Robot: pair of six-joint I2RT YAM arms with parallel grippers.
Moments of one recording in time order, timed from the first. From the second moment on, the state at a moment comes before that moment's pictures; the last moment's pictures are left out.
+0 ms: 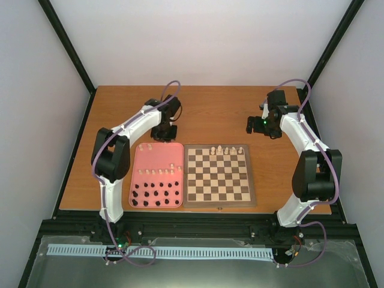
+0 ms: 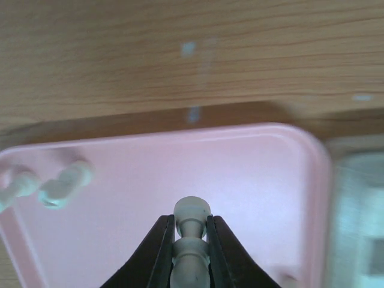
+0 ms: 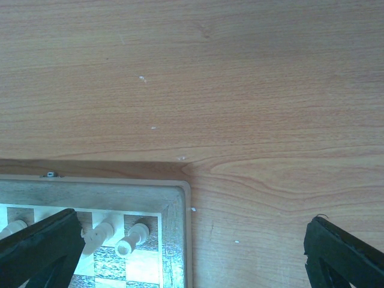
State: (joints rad) left arm -0.44 2.03 1.65 -1.10 -0.09 -0.39; right arm 0.06 1.69 1.37 -0.83 -0.15 0.14
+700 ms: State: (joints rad) left arm -0.73 2.20 1.97 -1.19 0.06 -0.39; right arm 0.06 1.69 1.37 -0.83 -0.14 0.14
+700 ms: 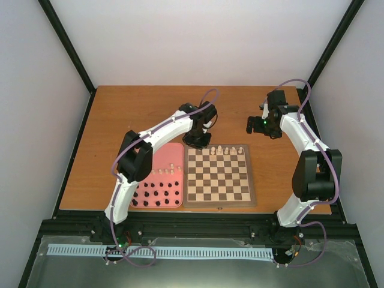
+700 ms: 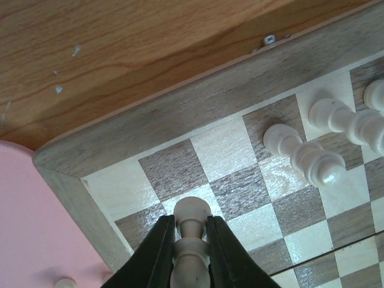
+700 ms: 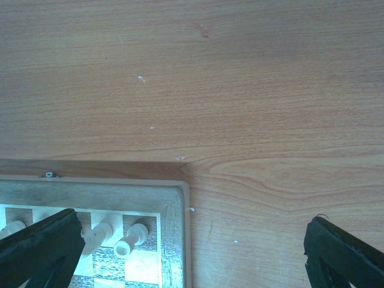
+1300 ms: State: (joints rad) left arm -0.75 2.31 2.08 -1.19 0.10 -0.39; right arm 0.06 1.69 1.37 -0.83 -0.14 0.14
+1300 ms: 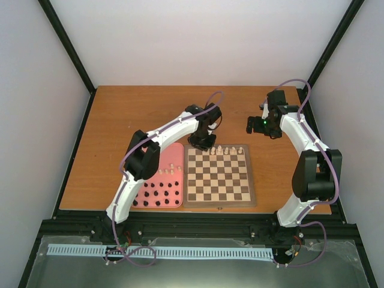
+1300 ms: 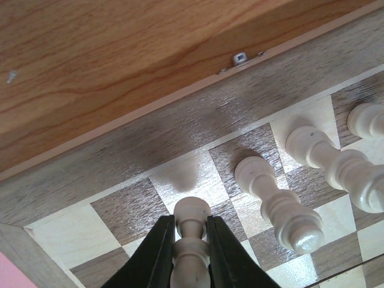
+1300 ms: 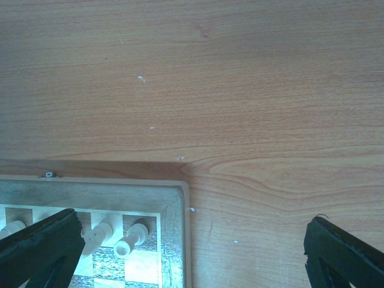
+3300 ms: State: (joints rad) left arm -0.75 2.37 2.12 -1.20 0.09 -0.39; right arm 0.06 1.70 1.37 -0.83 -0.14 0.14
